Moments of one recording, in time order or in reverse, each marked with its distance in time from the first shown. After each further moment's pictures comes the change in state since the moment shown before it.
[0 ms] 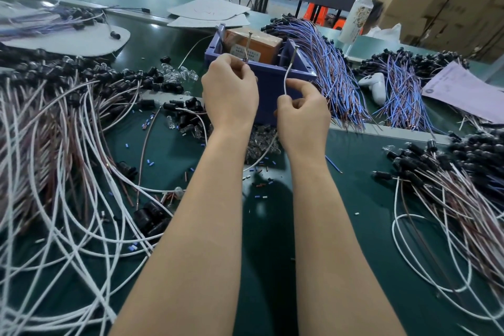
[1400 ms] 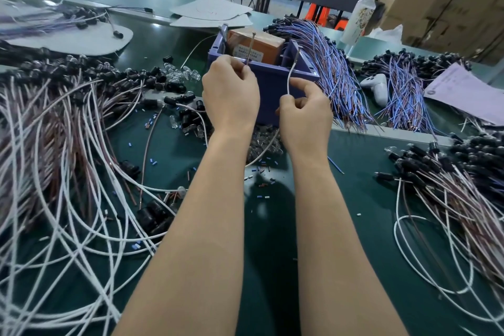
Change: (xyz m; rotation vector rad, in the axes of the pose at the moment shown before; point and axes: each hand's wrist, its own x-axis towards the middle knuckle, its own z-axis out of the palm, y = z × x) left_hand -0.001 -0.002 -0.002 0.057 0.019 -0.015; right_hand -0.001 0.000 -0.001 0.021 -0.011 -0.013
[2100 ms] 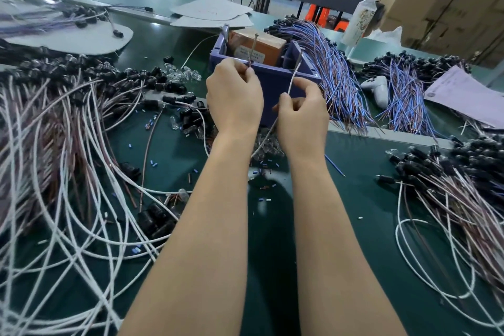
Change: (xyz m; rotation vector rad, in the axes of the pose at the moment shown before) left_hand 0.000 -0.001 0.004 -0.019 0.001 -0.004; right_hand 0.003 0.002 0.007 -0.016 -0.003 -0.019
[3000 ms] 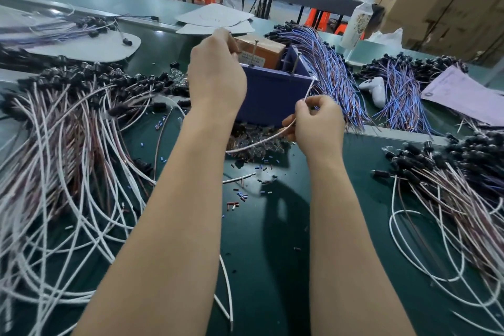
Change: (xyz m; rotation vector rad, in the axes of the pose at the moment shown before) left_hand 0.010 0.027 -0.051 0.313 -0.012 0.234; right_hand -0.006 0.002 -0.025 0.078 -0.051 0.165
